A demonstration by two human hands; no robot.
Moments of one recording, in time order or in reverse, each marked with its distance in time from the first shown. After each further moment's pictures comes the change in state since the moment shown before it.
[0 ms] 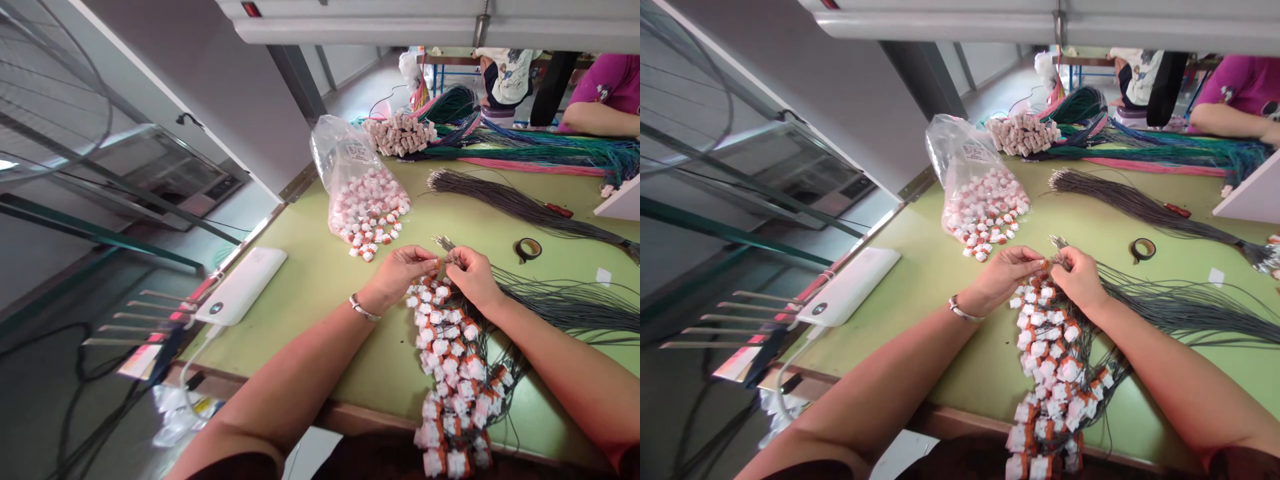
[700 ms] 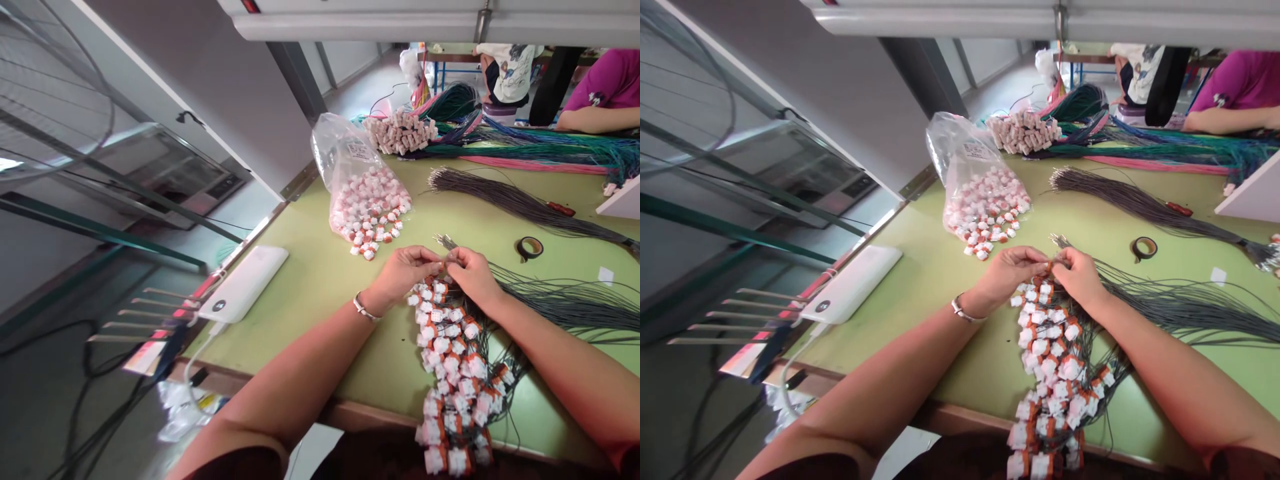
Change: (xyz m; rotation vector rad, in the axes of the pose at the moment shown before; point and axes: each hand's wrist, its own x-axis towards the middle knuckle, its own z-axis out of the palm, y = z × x) left_hand -0.003 0.002 0.005 0.201 0.014 0.110; right_hand 0.004 0.001 0.000 0.155 -0.058 0.124
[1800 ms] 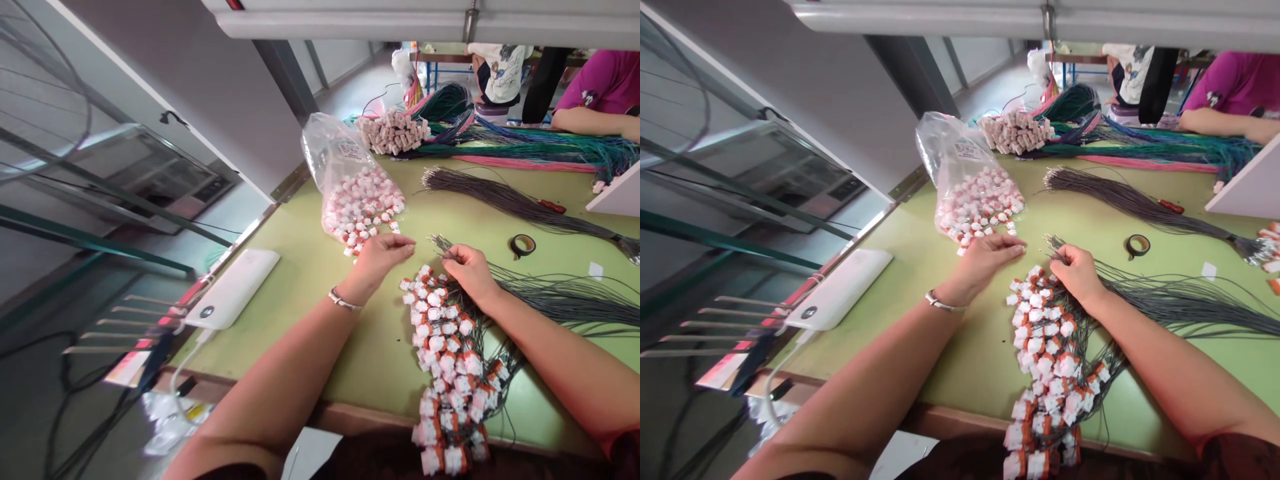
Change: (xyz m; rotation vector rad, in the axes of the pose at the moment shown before) left_hand 0.013 0.008 -0.031 0.236 0.189 -0.010; right_hand 0.000 0.000 -0.003 0.055 0.031 0.034
